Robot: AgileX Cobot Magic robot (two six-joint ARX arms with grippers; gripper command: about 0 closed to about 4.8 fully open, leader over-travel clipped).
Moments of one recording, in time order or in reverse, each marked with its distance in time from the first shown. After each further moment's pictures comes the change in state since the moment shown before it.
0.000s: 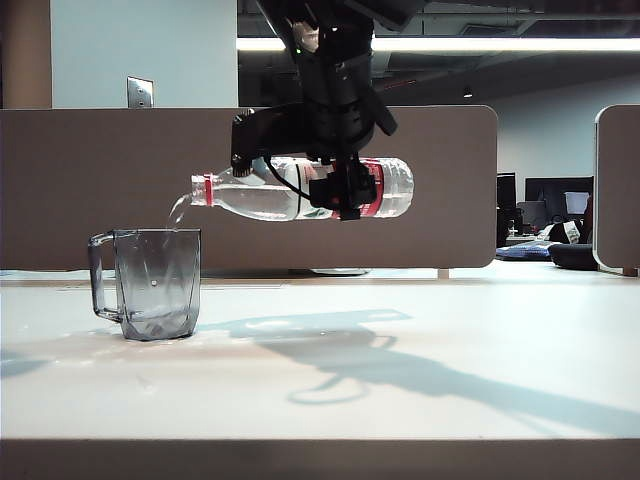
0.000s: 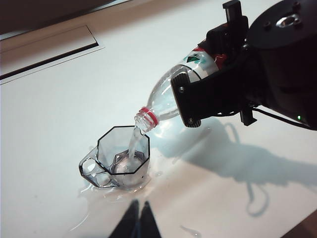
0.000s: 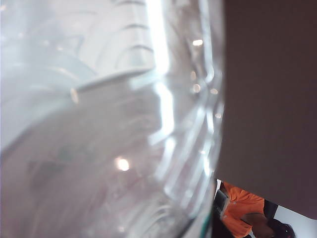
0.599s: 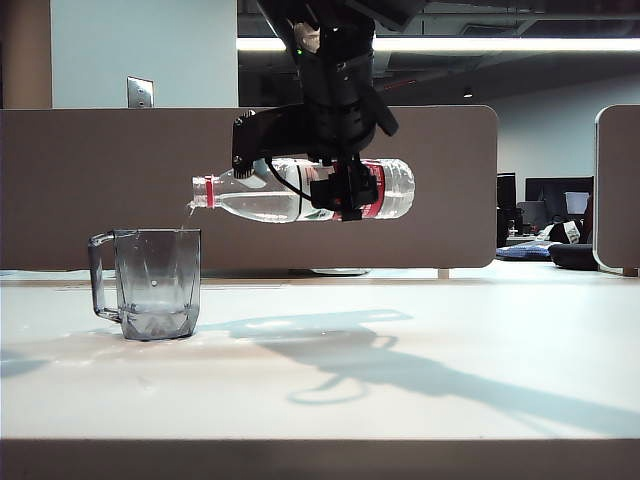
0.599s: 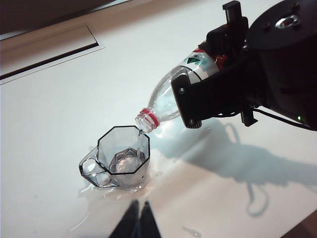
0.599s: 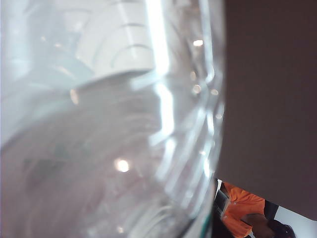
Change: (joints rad) left arm 0.000 0.000 0.000 0.000 0.000 0.000; right arm 0.000 0.000 0.000 -0.011 0.000 0.000
